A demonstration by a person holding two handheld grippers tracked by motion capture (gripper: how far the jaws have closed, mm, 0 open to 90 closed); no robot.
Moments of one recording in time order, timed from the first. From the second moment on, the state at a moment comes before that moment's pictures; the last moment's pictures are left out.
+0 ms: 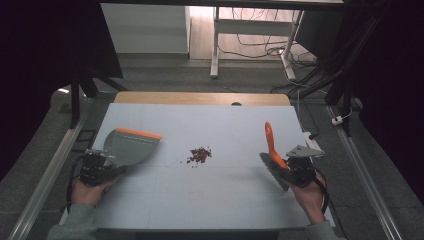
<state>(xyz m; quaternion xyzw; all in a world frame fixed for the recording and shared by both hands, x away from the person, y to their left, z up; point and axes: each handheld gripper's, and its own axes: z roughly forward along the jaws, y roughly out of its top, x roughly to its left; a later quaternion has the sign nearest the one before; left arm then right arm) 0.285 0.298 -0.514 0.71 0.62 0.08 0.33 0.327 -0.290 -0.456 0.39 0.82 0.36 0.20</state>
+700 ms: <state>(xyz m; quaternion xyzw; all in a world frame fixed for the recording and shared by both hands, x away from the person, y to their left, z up) 0.282 0.306 -0.507 0.73 0.57 0.10 0.36 0.326 -0.290 -0.455 0.39 0.82 0.37 0.20</state>
